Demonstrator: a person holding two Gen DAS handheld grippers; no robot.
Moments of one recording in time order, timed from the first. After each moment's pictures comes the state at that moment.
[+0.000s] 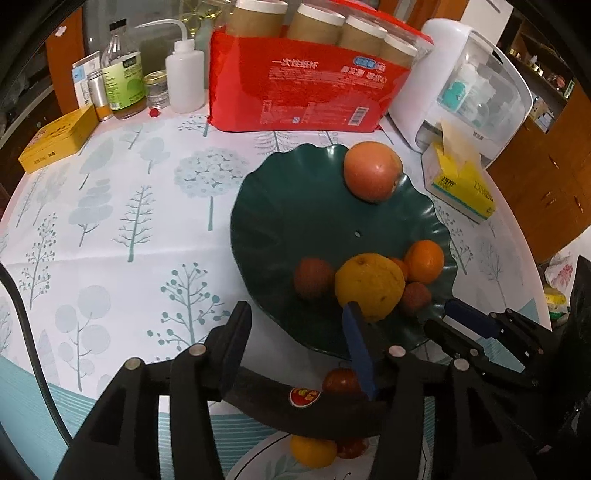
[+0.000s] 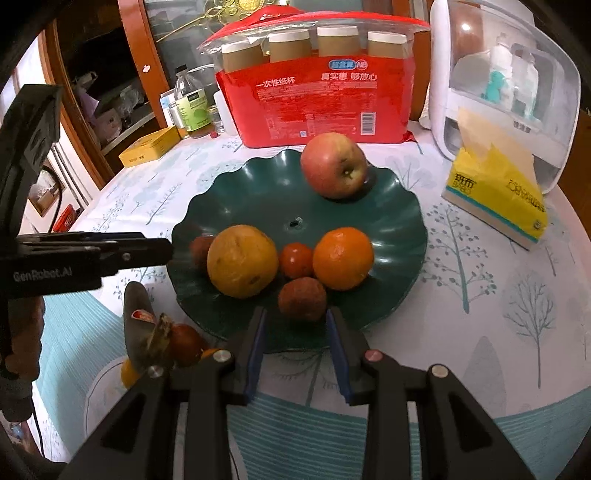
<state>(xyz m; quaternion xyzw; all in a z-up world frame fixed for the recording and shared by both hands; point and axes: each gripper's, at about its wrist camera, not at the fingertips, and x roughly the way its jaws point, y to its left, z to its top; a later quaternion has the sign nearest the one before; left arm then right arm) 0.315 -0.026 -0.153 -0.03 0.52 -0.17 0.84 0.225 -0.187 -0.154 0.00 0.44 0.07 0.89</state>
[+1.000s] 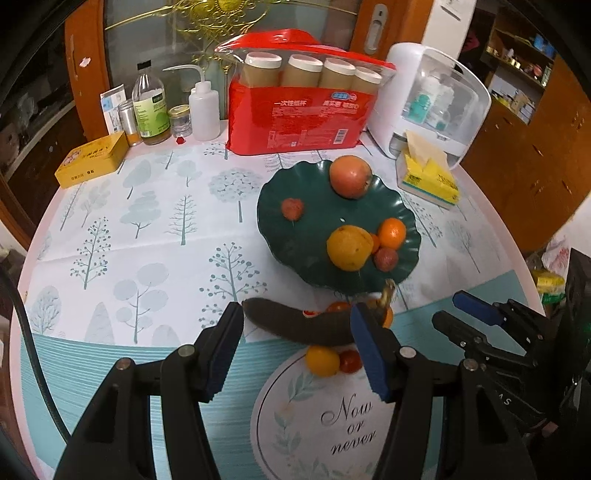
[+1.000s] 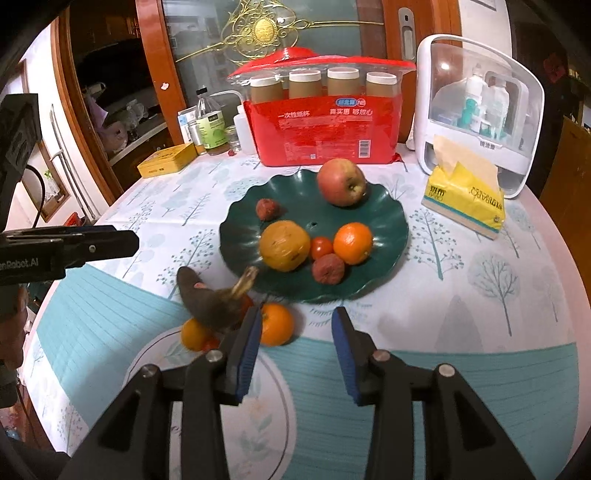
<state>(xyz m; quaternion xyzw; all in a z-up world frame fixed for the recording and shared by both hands) 0.226 0.015 -0.091 0.01 0.48 -0.18 0.86 0.145 -0.162 -0.114 0.00 0.41 0.06 0.91</state>
